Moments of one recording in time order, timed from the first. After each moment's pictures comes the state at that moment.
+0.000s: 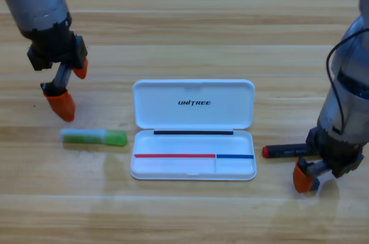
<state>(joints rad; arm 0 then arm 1) -0.52 1.98 -1.65 1.17 -0.01 0.99 0.82 1.98 -1.21 0.76 -0.05 0.34</state>
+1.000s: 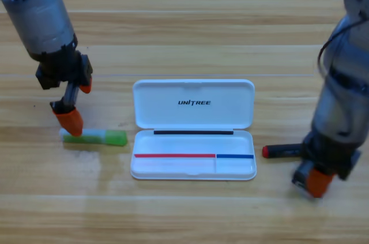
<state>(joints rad) -0.52 1.98 -1.50 1.00 -0.02 0.95 0.82 1.99 -1.30 0.90 0.04 -0.13</state>
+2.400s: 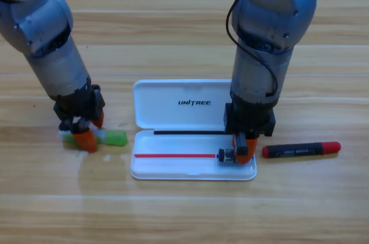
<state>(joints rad) -0.52 2.04 -1.26 0.65 -0.01 1.08 0.88 2.27 -1.86 1.13 0.08 -0.72</state>
